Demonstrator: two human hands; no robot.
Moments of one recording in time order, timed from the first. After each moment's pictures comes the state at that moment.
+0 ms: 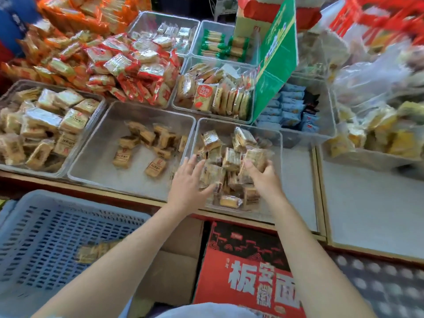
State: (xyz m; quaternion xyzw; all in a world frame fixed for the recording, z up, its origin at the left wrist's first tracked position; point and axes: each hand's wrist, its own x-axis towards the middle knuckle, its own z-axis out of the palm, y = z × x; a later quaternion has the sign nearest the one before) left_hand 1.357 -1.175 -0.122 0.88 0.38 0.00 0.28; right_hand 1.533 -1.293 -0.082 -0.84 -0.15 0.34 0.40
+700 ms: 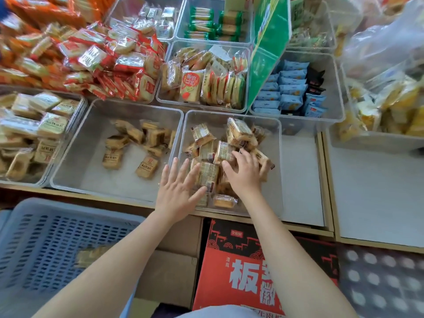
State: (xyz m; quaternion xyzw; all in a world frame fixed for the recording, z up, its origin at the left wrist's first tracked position) left_hand 1.361 -1.167 -0.180 0.93 0.34 -0.06 0.13; right_hand 1.546 -1.262 -0.171 -0.90 -0.32 0.20 0.21
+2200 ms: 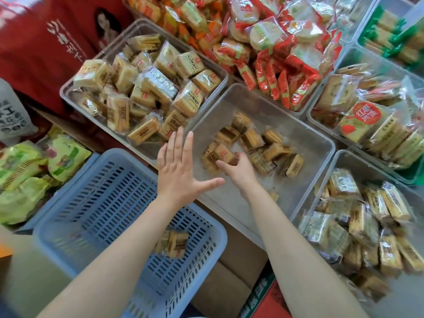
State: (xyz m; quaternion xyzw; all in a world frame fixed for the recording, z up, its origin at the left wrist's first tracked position) left_hand 1.169 -0.987 -0.188 0.78 0.59 0.07 0.17; right_hand 1.347 -0.991 -0.225 -0.74 -0.27 0.54 0.28
